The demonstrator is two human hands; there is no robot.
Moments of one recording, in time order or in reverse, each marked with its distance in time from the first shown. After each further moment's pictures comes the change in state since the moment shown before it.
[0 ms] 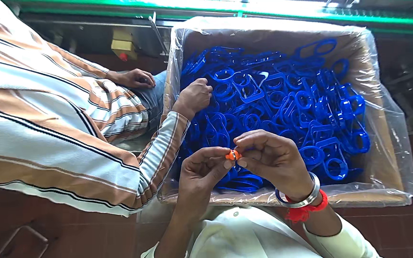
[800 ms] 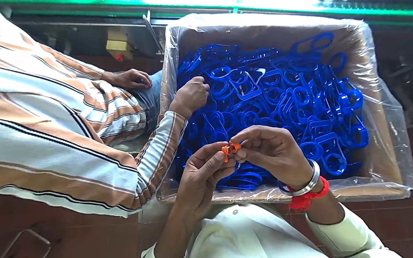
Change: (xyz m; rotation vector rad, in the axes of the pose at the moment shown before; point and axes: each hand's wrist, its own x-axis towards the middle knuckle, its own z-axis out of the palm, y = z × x) left_hand 0.002 0.004 0.002 -0.336 0.071 -0.324; right_hand 0.009 -0.004 -0.009 0.009 -0.066 0.086
